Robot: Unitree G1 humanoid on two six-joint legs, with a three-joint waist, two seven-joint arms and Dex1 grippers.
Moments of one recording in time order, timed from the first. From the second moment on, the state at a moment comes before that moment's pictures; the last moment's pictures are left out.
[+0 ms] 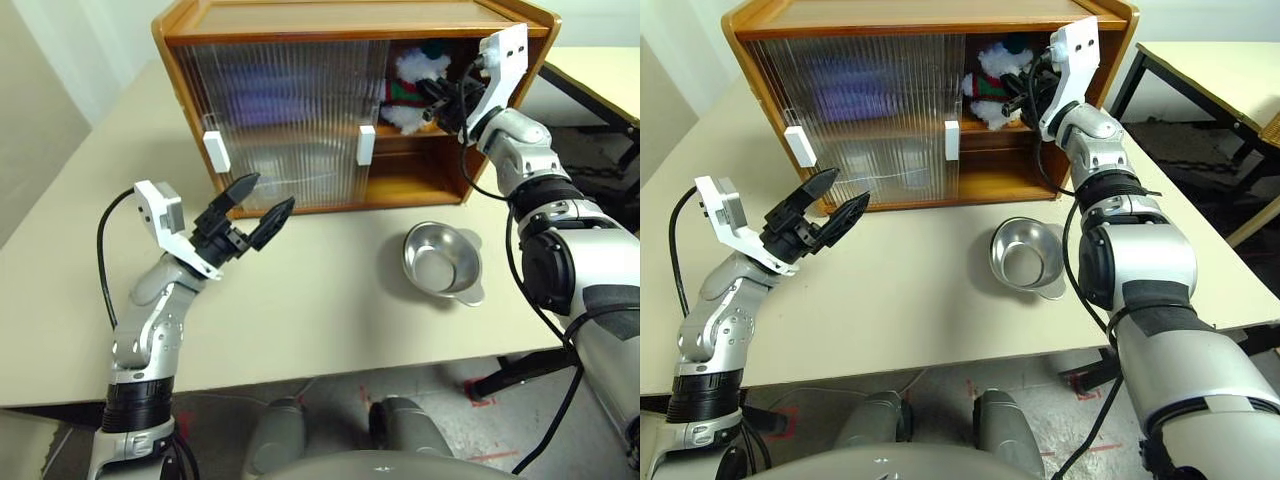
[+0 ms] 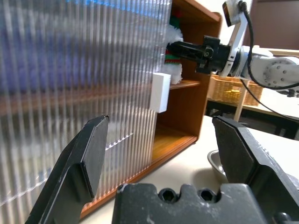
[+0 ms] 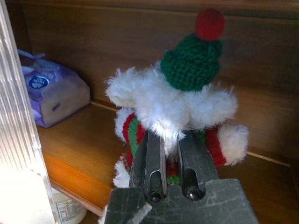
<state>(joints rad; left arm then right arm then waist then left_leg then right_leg) -0.15 0.34 0.18 -0.19 -0.59 0.19 -0.75 -1.24 -0.36 -0.16 1.27 0.09 -0.26 0.64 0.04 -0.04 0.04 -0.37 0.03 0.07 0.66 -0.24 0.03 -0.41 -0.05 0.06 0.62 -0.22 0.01</state>
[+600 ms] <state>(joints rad) -0.15 0.34 0.18 -0.19 -0.59 0.19 -0.75 -1.28 -0.36 -0.14 1.30 0.01 -0.30 0.52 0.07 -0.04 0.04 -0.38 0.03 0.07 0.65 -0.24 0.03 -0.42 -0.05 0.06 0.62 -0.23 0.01</state>
